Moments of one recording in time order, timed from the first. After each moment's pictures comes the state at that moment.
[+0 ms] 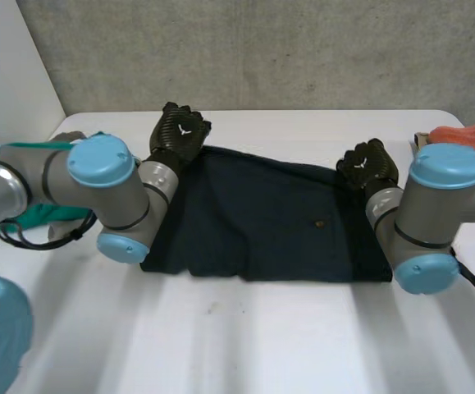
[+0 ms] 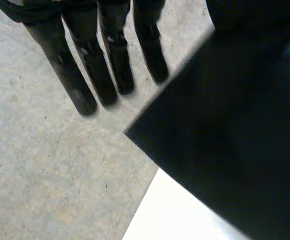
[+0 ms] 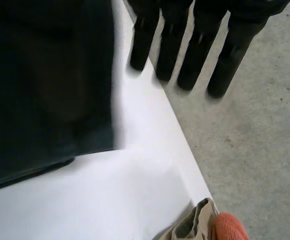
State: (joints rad) left arm 4.22 -2.46 -0.99 3.57 -1.49 3.84; right arm 1.94 -0.83 1.27 -0.30 1.57 2.32; left_hand 0.58 0.64 0.67 0.67 0.50; right_hand 0.48 0.49 0.52 0.53 0.34
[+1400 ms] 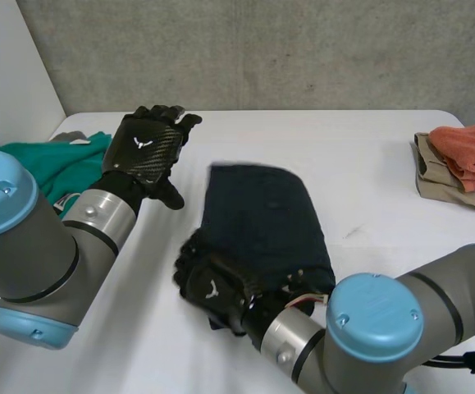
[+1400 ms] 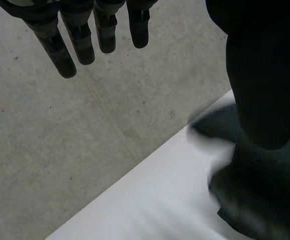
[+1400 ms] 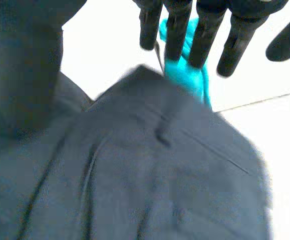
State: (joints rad) left arm 4.21 -1.81 -1.66 3.52 -1.50 3.40; right arm 2.36 -1.04 1.74 -0.52 1.17 2.10; left_hand 0.20 0.21 0.22 0.20 0.05; right_hand 0.34 0.34 0.36 0.37 0.19
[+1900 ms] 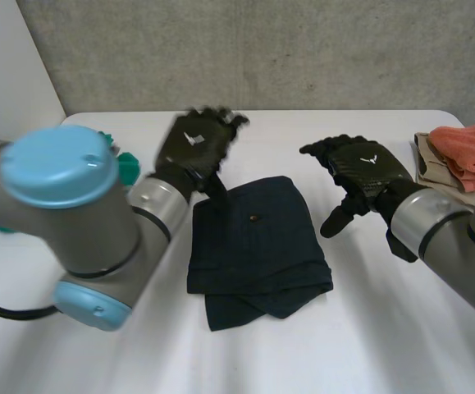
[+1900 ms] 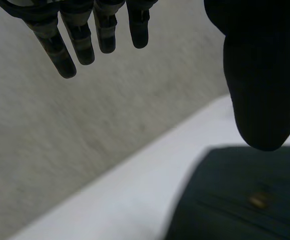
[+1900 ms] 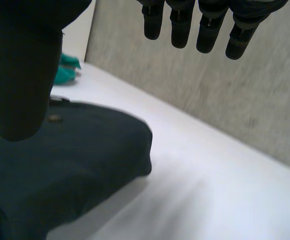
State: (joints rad) left arm 4.05 -2.03 -1.36 3.34 -1.58 3.30; right arm 1.92 -1.29 1.54 -0.01 1.26 3.00; left_hand 0.20 0.21 0.22 0.20 0.05; right_hand 0.22 0.21 0.22 0.22 0.05
